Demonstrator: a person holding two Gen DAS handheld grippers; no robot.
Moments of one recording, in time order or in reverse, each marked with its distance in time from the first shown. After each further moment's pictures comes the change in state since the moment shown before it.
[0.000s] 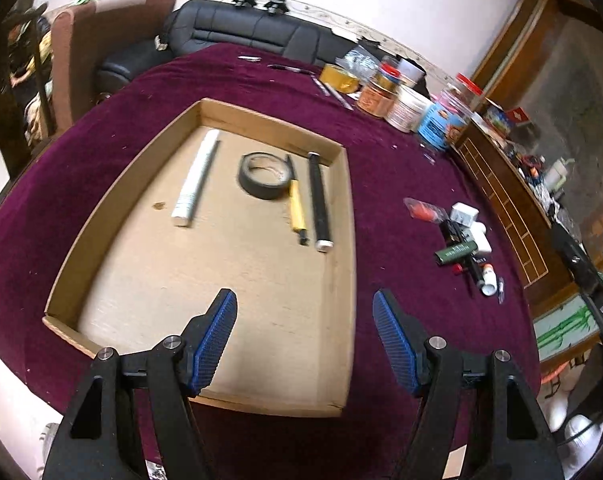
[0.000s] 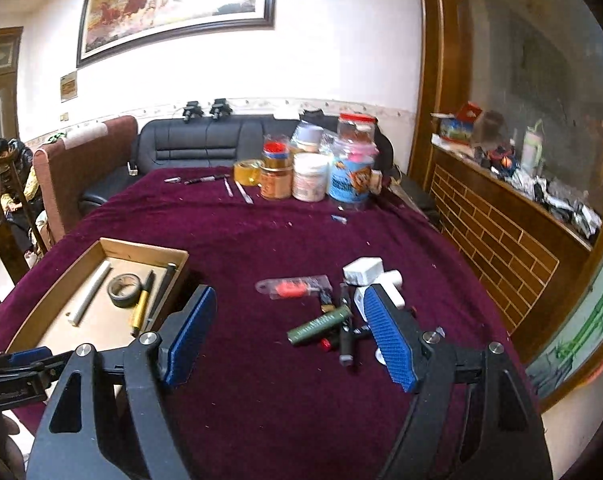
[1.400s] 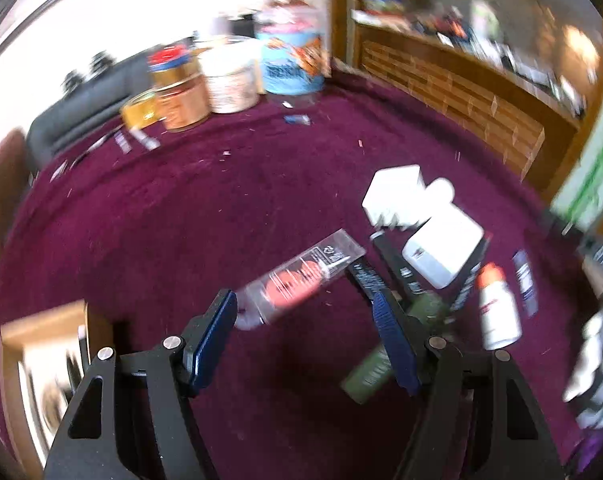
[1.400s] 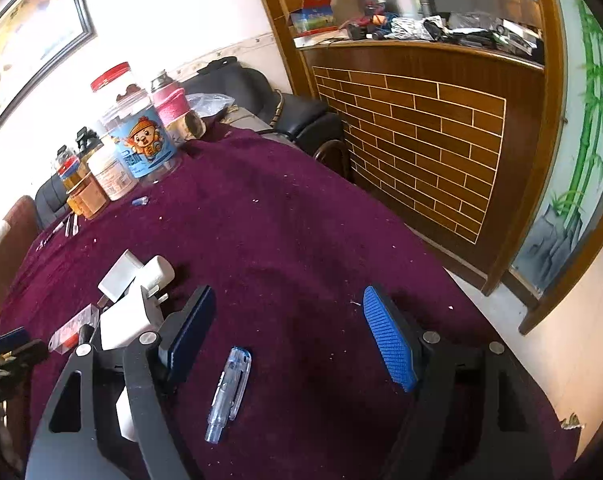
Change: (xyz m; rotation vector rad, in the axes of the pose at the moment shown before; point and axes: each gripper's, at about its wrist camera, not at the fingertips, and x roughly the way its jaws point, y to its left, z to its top) left arm 0.184 -0.209 0.081 0.670 0.105 0.004; right arm 0.125 -0.264 -0.059 0.506 0.167 -0.155
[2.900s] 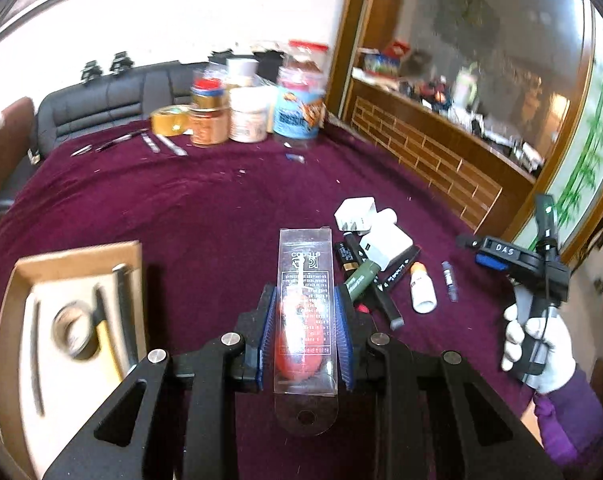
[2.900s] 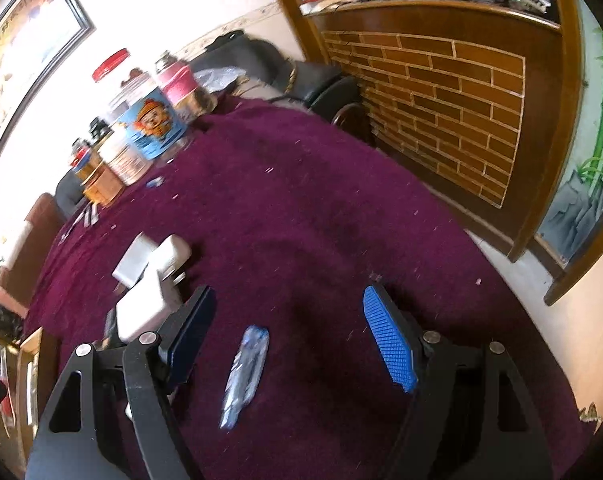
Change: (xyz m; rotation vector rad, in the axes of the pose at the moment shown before) left arm -0.117 0.029 -0.075 -0.211 -0.210 -0.143; right arm 0.006 -0.005 -0.001 0.055 0.147 0.123
